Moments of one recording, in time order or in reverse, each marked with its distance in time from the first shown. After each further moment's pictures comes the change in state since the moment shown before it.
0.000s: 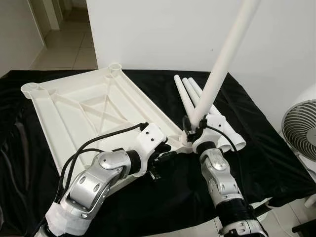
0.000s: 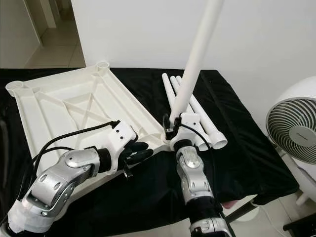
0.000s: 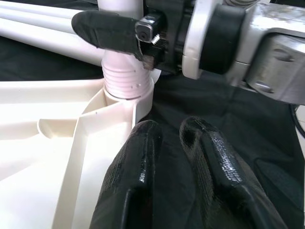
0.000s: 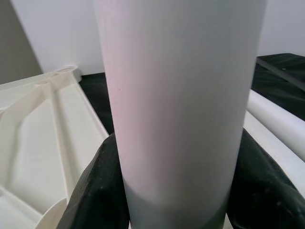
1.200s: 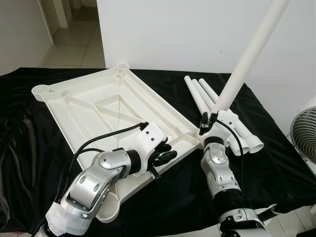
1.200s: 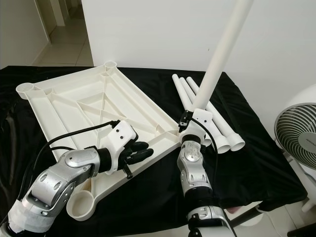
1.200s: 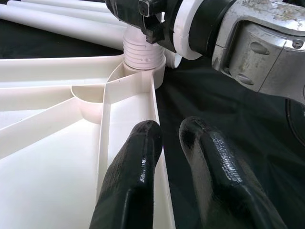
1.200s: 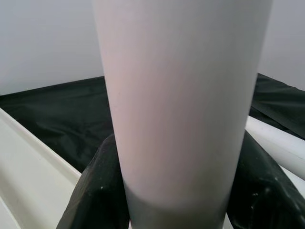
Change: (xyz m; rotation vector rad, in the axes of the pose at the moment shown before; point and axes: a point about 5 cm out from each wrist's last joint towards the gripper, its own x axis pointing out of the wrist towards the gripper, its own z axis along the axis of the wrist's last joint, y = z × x) left arm 0.000 0.000 0.001 0.000 -0.003 0.002; right arm 0.011 -0.018 0.000 -0.021 -0.014 -0.321
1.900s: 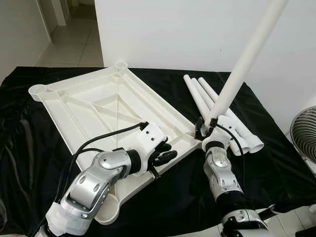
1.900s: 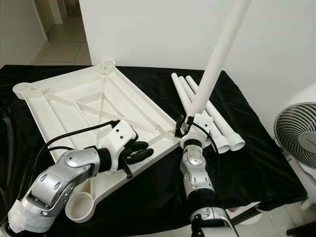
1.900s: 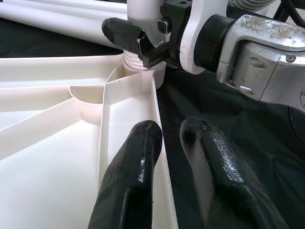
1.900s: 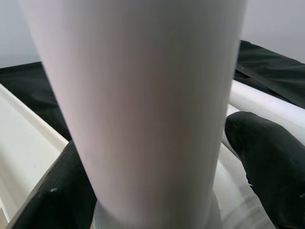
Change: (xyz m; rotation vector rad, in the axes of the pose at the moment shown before) left arm 0.001 -0.001 0.001 -0.001 -0.006 -0.002; right arm -0.002 -0.007 -0.010 -0.001 0.011 0.062
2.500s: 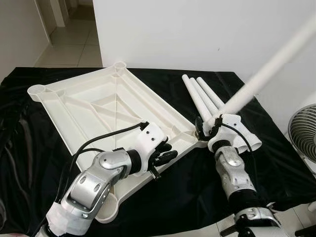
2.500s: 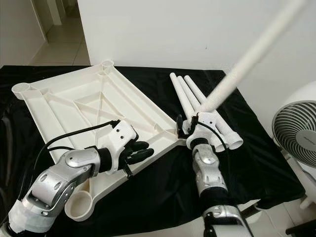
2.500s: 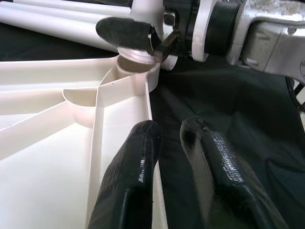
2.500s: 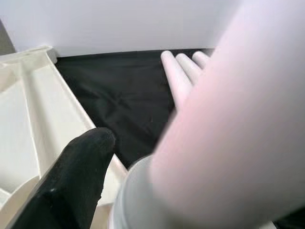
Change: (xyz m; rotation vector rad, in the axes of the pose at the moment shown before) left arm 0.000 0.000 0.000 -0.001 -0.002 -0.001; right arm 0.009 -0.019 0.008 -0.033 -0.016 0.307
